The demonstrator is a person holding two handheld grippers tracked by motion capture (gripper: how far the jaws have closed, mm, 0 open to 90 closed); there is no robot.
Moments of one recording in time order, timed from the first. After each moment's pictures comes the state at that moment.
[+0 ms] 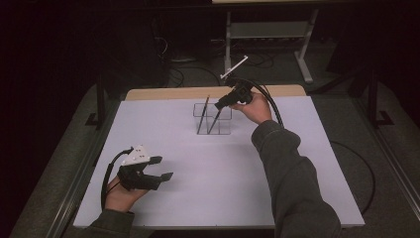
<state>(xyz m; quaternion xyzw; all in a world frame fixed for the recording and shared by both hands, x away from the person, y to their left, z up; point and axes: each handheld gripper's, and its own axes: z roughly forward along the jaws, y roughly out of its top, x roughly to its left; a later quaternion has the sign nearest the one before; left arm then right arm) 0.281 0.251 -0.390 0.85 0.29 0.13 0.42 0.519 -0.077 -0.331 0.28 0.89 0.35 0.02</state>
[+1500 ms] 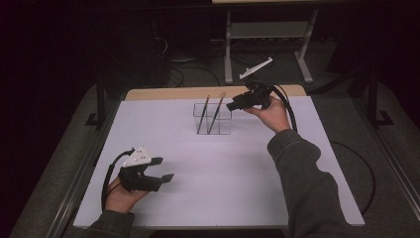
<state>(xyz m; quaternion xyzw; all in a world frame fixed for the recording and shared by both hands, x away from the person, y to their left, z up) 0.278 0.249 -0.390 0.86 0.28 0.13 0.41 0.479 -0.122 -0.313 0.30 0.86 0.40 0.03</state>
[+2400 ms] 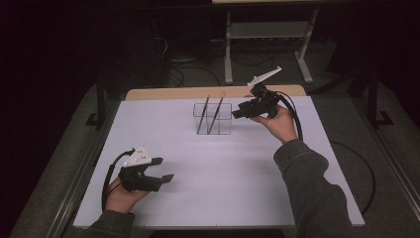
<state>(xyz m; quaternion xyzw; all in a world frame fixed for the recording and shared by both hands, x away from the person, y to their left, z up) 0.279 0.249 -0.391 0.86 0.28 0.13 0.40 0.456 -0.140 -0.326 0.30 0.86 0.41 0.03</state>
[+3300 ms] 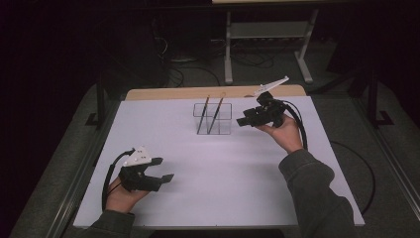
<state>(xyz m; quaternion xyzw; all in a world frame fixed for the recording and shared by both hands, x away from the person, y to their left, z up) 0.280 0.250 -0.393 0.86 0.29 0.13 0.41 0.435 -0.154 -0.340 0.31 0.85 0.42 0.03</state>
